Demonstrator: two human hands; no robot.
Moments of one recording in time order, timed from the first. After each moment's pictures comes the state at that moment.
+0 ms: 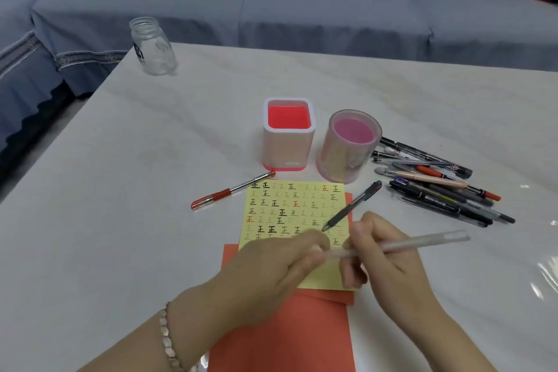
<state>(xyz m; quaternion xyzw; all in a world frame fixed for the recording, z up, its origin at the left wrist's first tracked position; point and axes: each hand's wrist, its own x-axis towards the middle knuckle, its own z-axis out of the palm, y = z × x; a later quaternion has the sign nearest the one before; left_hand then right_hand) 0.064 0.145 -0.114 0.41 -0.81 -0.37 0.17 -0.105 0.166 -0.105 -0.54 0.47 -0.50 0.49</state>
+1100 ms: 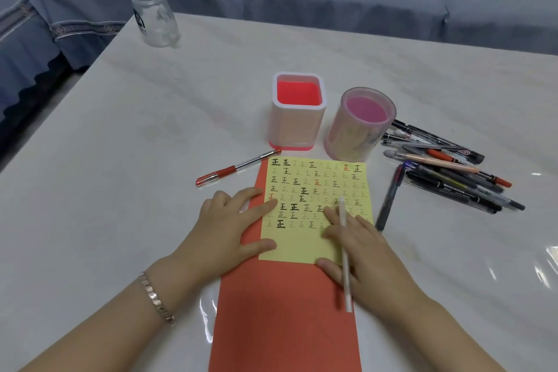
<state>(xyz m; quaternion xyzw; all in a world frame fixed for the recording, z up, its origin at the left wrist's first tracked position) 0.122 0.122 -0.183 0.51 -0.83 -0.18 0.11 -0.130 0.166 -0.186 -0.81 0.55 -0.11 0.18</state>
